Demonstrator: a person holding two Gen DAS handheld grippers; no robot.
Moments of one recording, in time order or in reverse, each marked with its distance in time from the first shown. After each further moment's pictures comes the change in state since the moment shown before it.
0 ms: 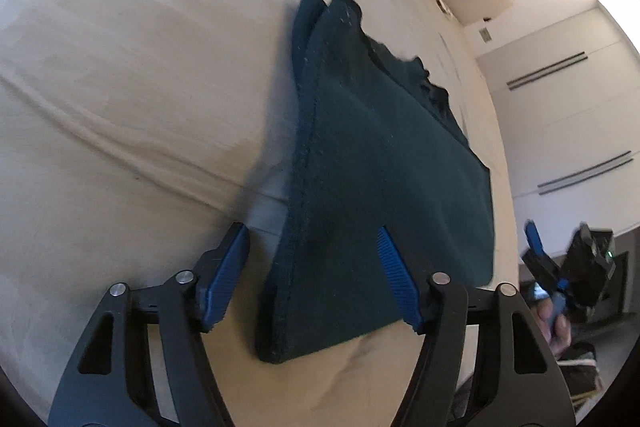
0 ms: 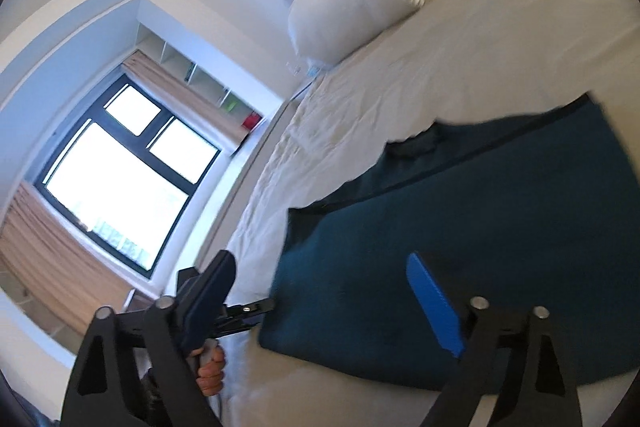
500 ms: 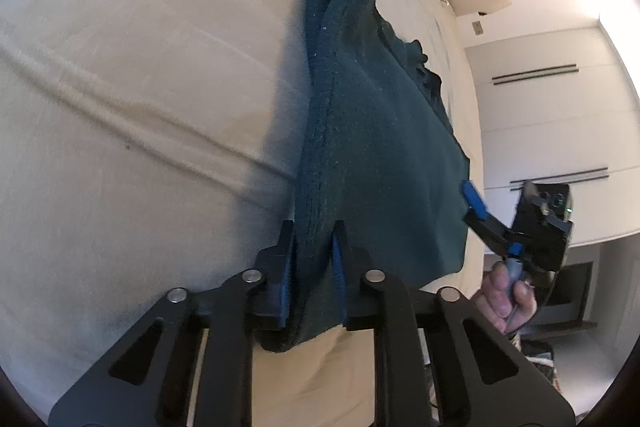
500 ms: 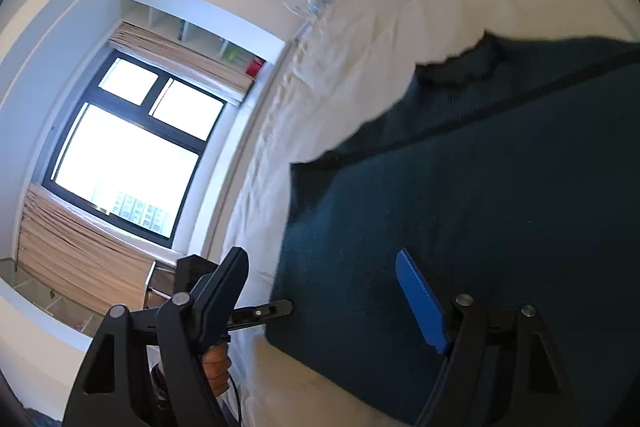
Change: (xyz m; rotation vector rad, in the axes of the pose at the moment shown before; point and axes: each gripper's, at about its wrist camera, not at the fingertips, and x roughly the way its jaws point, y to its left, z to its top) left arm 0.006 0.021 0.003 -0.090 0.107 -0.109; right arm 0.105 -0.018 0.003 0.103 0.246 0.053
